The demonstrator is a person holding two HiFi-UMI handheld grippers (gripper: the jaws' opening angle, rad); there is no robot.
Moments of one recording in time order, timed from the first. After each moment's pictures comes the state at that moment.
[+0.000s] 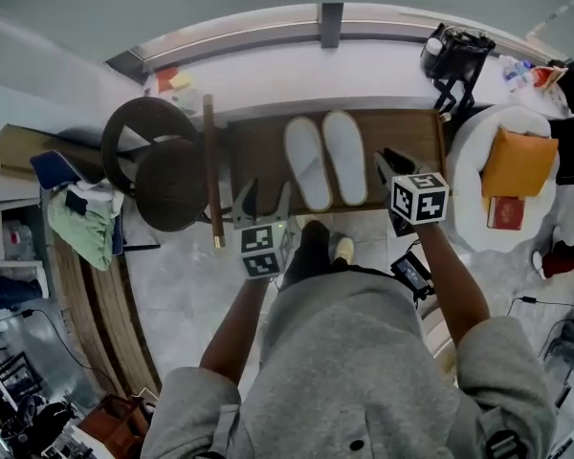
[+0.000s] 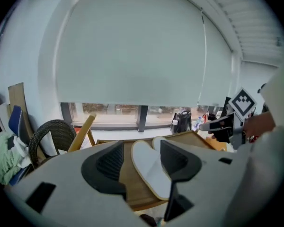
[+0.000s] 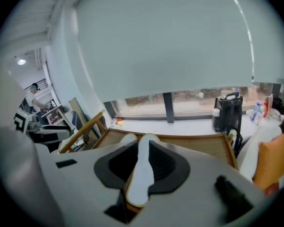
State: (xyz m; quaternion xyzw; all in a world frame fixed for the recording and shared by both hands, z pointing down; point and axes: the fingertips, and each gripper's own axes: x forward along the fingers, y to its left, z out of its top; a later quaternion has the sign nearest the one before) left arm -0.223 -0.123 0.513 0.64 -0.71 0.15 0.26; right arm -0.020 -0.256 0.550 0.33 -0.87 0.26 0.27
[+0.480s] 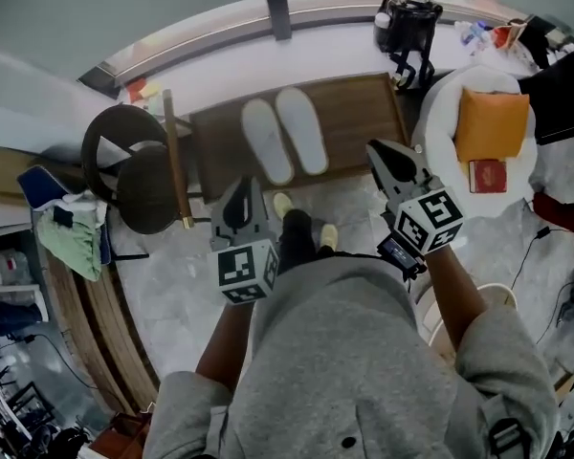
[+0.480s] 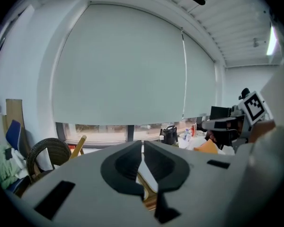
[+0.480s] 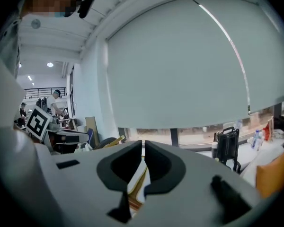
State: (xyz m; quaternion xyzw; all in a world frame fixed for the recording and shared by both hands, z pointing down) left arm -0.122 -0.066 0.400 0.68 -0.71 0.10 0.16; right arm 0.066 -0.160 0.400 0.31 -0.93 0.13 0.11
